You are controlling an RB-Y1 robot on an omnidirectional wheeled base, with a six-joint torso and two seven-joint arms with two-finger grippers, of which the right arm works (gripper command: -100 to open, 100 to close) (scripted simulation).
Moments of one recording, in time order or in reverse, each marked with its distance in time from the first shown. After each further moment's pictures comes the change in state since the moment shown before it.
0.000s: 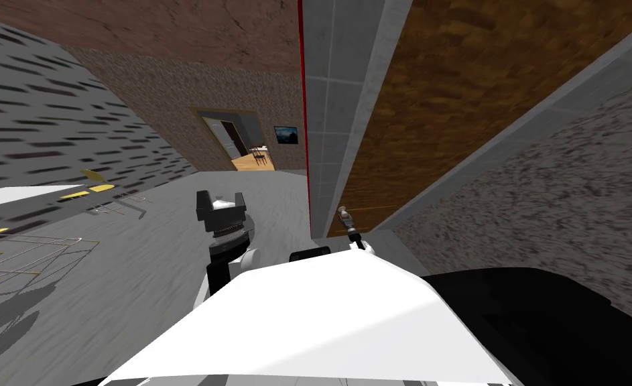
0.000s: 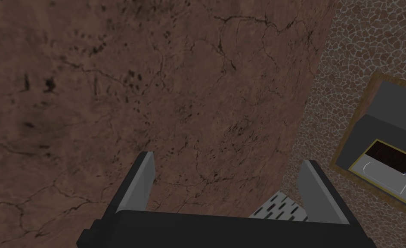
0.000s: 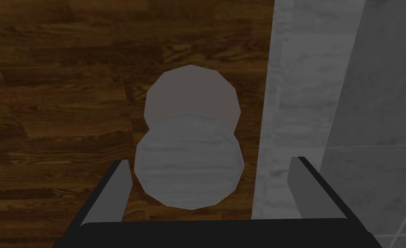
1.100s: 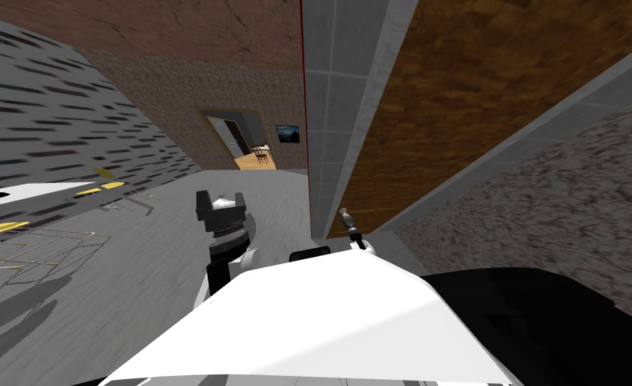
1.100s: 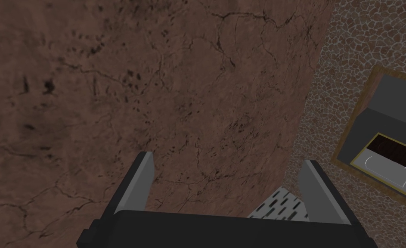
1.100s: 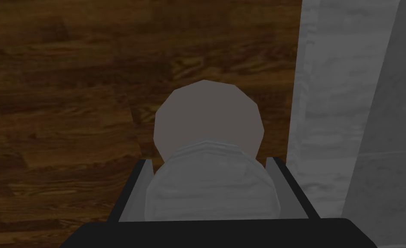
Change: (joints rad) arm -0.011 -0.017 0.005 0.014 -0.039 0.005 -0.048
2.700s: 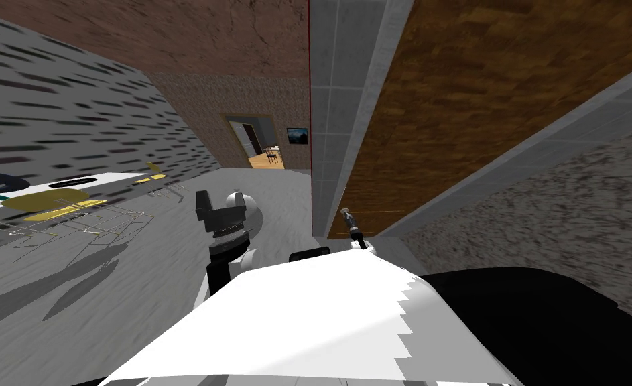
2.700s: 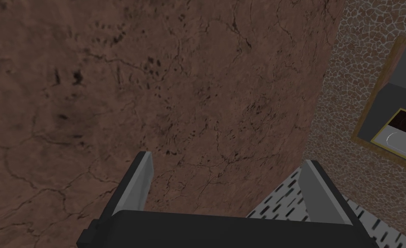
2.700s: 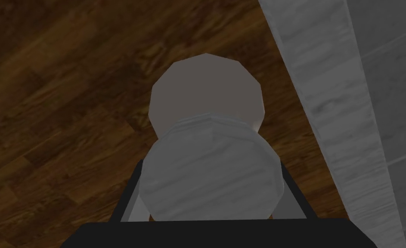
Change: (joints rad) arm -0.009 -0.016 0.013 0.013 -0.120 -0.004 -0.386
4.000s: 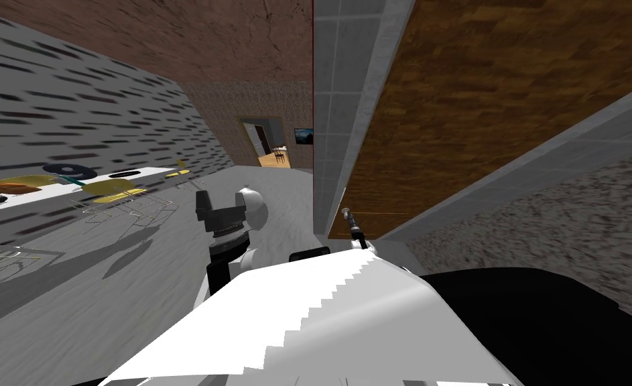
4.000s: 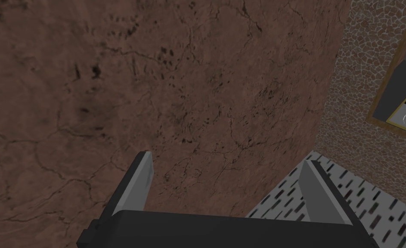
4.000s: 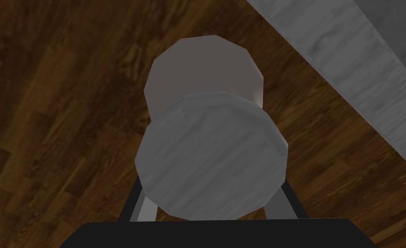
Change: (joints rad) arm -0.003 -0.014 0.014 0.005 -0.099 0.006 -0.294
